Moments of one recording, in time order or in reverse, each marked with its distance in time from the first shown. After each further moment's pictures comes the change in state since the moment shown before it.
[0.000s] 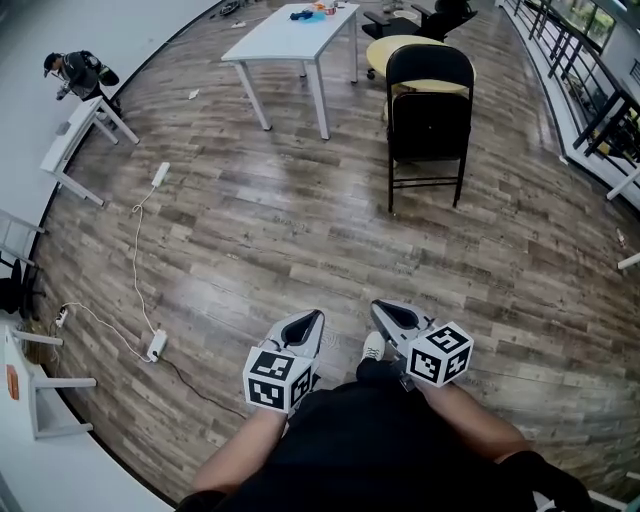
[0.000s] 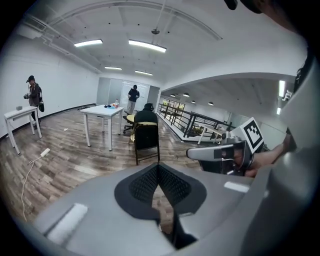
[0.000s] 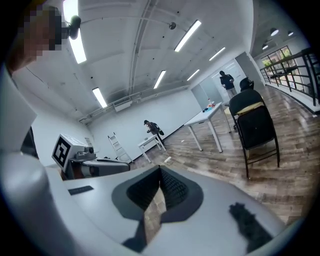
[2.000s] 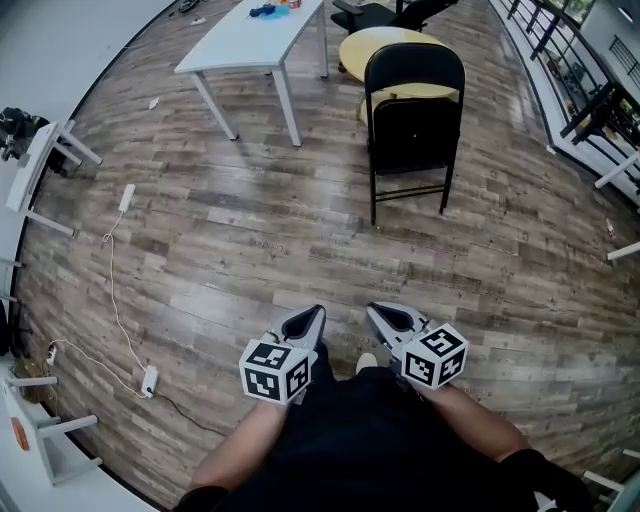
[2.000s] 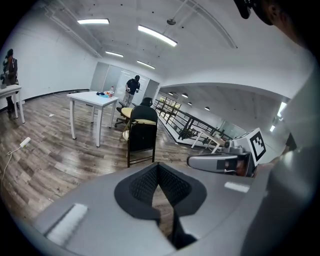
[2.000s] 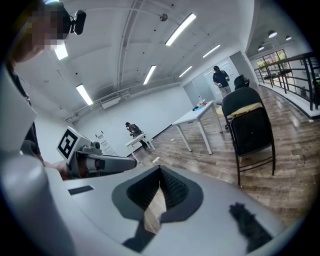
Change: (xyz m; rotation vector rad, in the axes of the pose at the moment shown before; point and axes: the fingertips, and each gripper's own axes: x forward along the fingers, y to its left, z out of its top) left arm 0.173 0.088 0.097 -0.108 0.060 -0.135; right arm 0.102 -0.140 0.085 0.025 0.046 -0.096
